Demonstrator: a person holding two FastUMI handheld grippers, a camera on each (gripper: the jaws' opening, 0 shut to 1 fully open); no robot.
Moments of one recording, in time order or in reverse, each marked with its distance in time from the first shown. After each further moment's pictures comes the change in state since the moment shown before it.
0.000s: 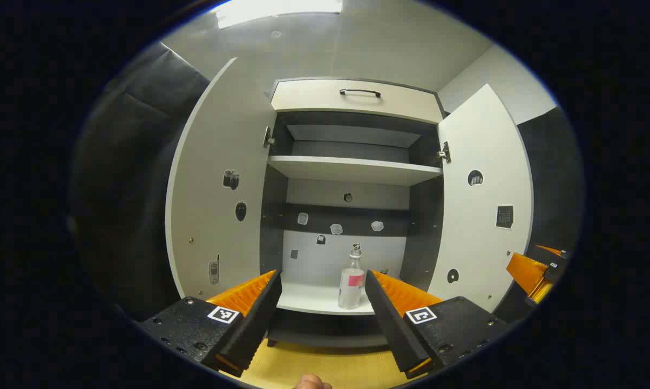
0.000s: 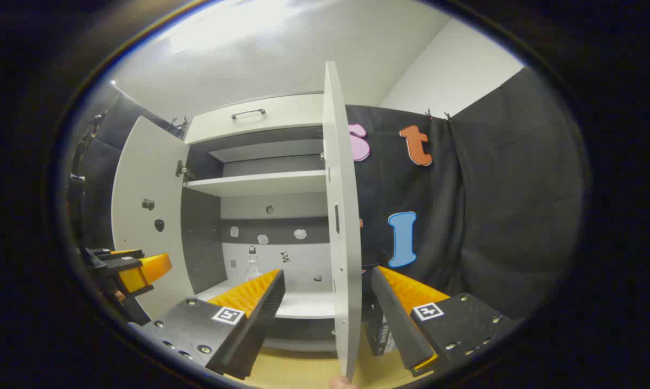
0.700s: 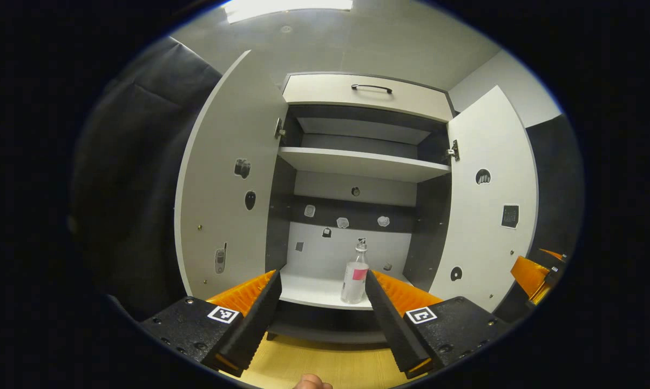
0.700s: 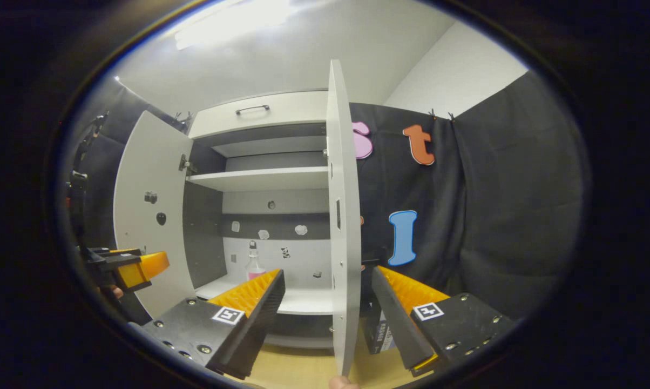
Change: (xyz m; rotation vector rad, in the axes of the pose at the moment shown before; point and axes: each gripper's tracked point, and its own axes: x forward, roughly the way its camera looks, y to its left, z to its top) left arm -0.008 0.006 -0.007 -0.028 0.030 0.042; right arm -0.009 -0.001 0.000 -0.026 0.013 0.004
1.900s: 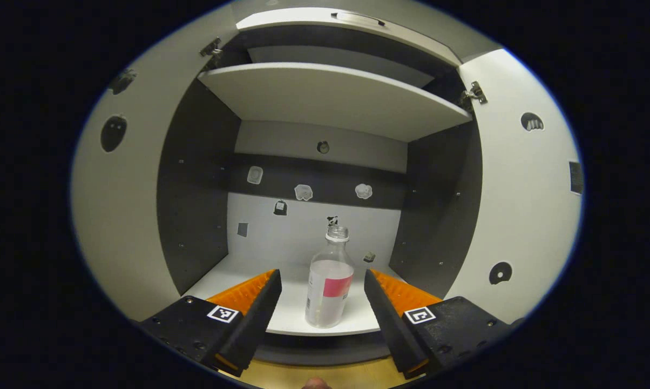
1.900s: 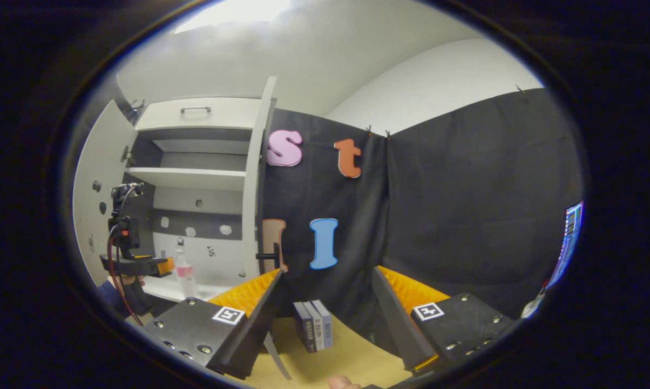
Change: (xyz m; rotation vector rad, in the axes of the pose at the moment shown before) left arm 0.219 -0.062 -0.096 0.010 0.140 -0.210; right arm -0.073 -0.116 0.018 -0.098 -0.050 -0.448
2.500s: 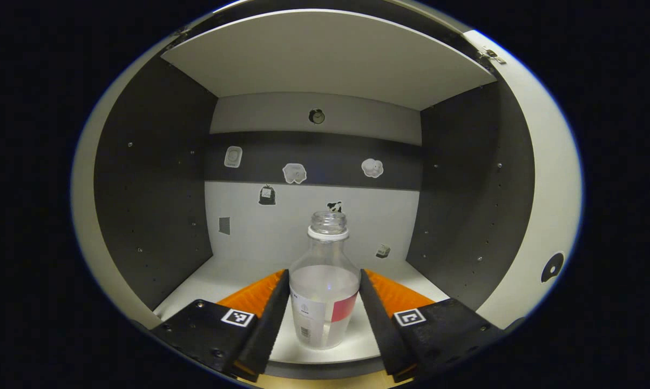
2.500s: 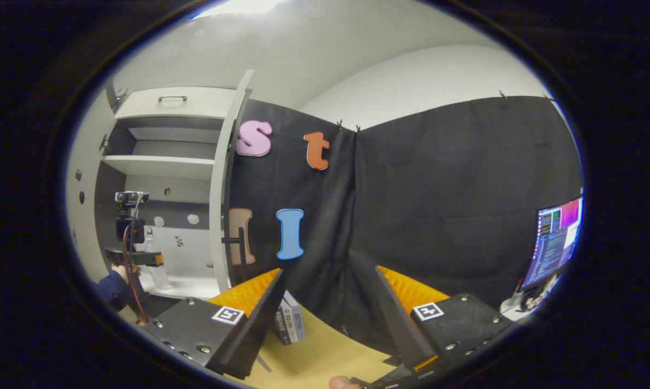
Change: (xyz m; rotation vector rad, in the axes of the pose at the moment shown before) left arm 0.084 0.002 -0.024 0.042 0.060 0.019; right arm -0.018 -0.021 -0.010 -0.029 0.047 -0.126
